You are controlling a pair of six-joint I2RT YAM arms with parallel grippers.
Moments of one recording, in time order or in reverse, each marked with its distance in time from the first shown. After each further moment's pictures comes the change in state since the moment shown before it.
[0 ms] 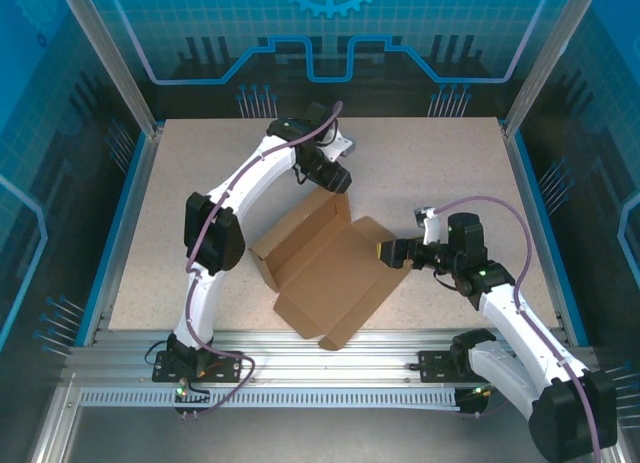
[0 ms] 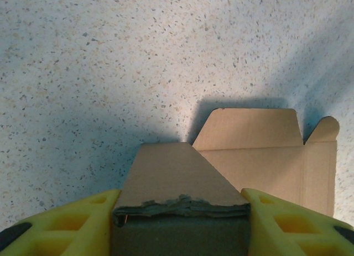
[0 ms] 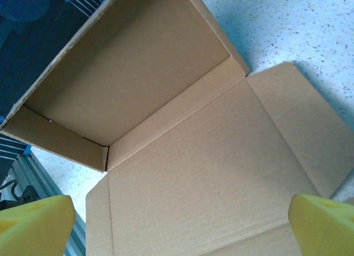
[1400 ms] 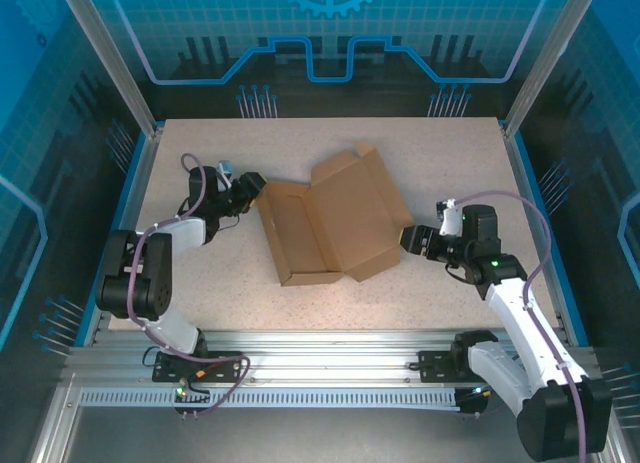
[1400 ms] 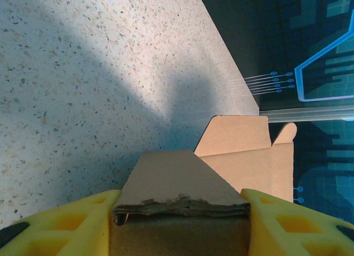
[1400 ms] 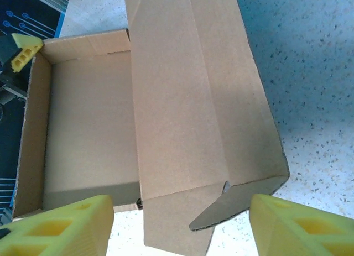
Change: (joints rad) left arm 0.455 -0.583 -1.420 1.491 0.197 -1.011; right arm -0.120 0.013 0.097 -0.172 0.072 0.091
